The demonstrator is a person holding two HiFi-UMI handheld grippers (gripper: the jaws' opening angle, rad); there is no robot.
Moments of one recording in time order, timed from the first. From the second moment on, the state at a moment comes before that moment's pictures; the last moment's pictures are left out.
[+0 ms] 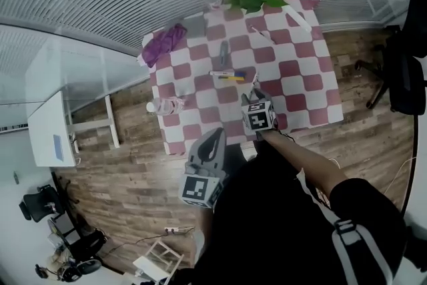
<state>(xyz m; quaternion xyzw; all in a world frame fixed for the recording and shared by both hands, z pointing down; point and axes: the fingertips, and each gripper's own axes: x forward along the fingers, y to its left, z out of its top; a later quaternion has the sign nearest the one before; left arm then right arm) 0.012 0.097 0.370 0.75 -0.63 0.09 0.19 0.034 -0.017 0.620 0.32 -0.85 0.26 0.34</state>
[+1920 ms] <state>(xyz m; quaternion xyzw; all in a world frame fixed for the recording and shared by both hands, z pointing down) 0.001 0.078 0.368 0.77 -0.60 0.08 0.19 0.097 -0.057 0.636 0.38 -0.80 0.30 0.36</state>
